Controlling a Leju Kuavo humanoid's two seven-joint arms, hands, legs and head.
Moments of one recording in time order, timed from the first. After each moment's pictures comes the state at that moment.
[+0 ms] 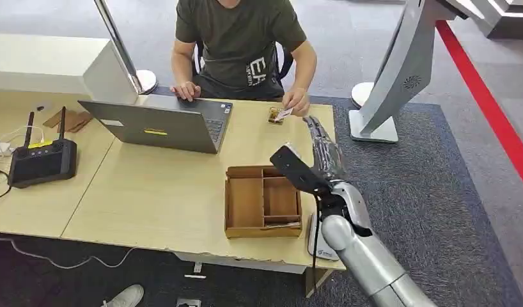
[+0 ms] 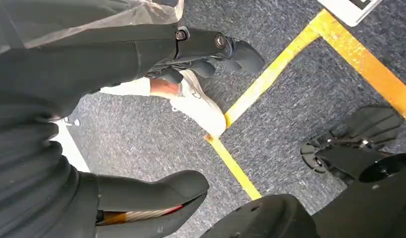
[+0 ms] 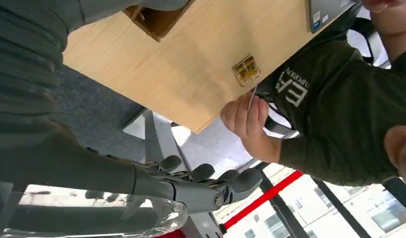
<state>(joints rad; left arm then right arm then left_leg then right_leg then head) -0.22 -0.05 0.90 -0.13 -1.54 -0.24 -0.02 -0.59 0.00 0.68 -1.18 0.39 -0.27 0.16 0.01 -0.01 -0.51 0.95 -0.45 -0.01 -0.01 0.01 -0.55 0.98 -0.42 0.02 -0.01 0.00</state>
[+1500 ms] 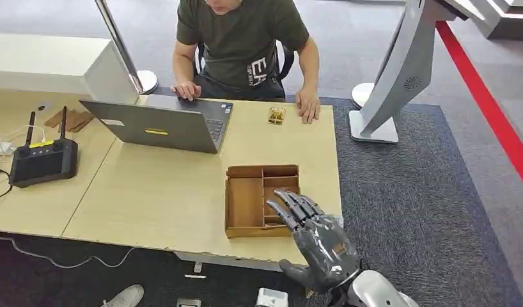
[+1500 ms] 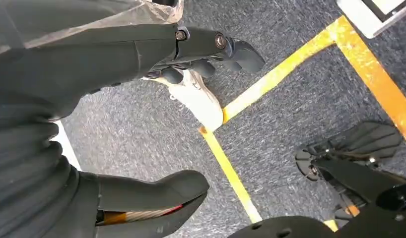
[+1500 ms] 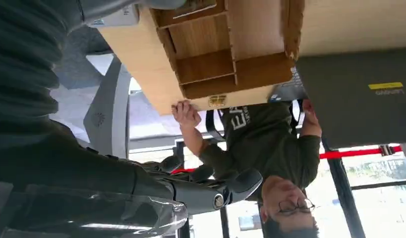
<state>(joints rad) -0.15 -0.02 0.97 -0.13 -1.46 -0.16 -0.10 -0.24 -0.33 0.87 -2.00 0.75 0.18 0.21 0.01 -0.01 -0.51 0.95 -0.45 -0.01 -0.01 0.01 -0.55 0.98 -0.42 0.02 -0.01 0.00</state>
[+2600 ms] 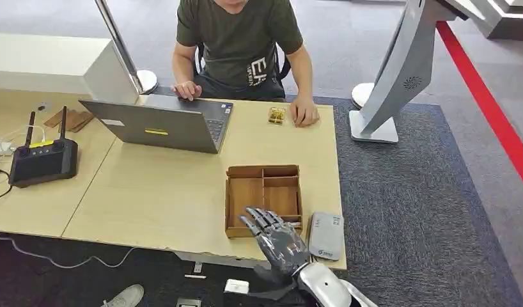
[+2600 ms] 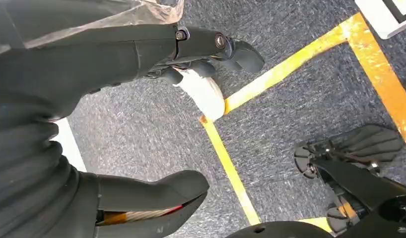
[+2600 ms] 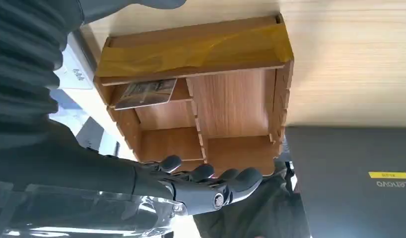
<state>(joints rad) -0.13 -0.02 1.04 -0.13 -1.45 -0.15 -0.10 -0.36 -0.17 1.05 -1.46 0.75 -0.04 0.15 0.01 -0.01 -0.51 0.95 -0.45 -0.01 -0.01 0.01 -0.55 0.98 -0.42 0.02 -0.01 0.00</state>
